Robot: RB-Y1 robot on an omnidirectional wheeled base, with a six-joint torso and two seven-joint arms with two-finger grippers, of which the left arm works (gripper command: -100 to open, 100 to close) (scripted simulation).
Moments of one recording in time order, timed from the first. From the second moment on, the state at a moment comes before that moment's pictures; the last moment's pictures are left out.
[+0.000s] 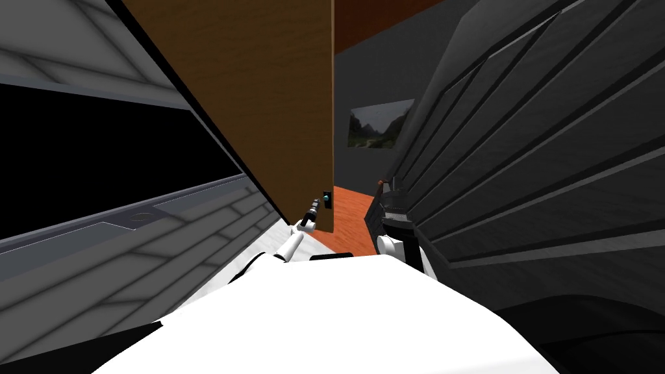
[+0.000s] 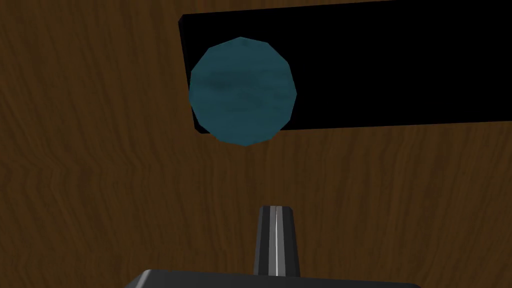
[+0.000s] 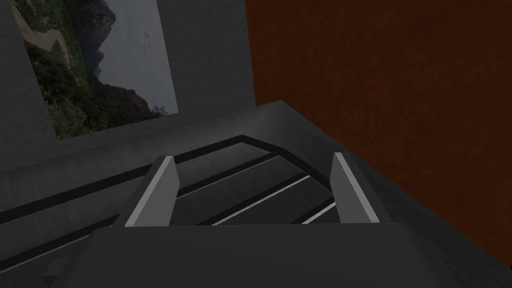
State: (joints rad) arm -0.40 0.06 -0.21 -0.79 0.13 -0.42 -0.03
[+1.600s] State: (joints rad) arm -0.40 0.04 -0.20 -0.78 0.14 -0.43 -0.02
